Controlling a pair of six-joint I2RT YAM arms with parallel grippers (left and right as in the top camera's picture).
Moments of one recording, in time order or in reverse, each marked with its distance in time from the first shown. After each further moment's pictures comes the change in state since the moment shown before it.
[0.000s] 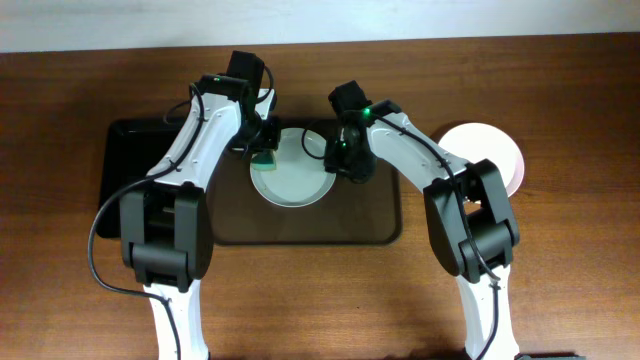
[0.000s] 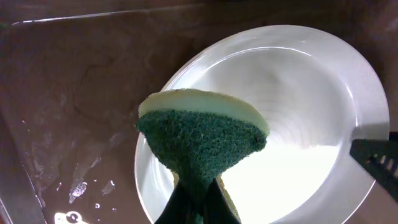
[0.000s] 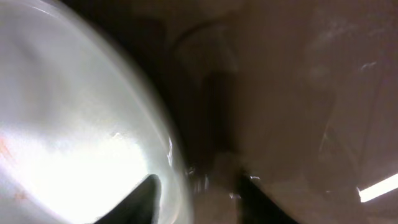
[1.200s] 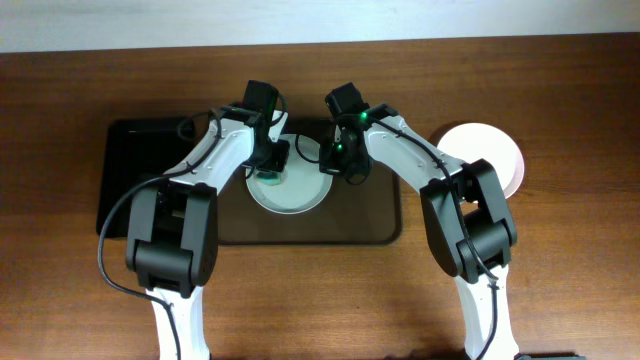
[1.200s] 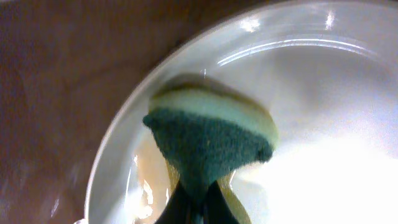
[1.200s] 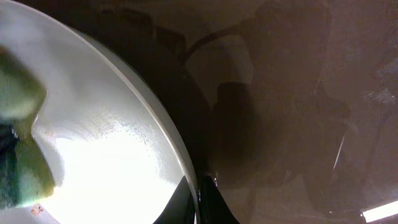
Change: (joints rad) left arm -0.045 -0.023 -0.254 0.238 -0.090 0.106; right arm 0.017 0.002 -0.020 0.068 -0.034 -0.053
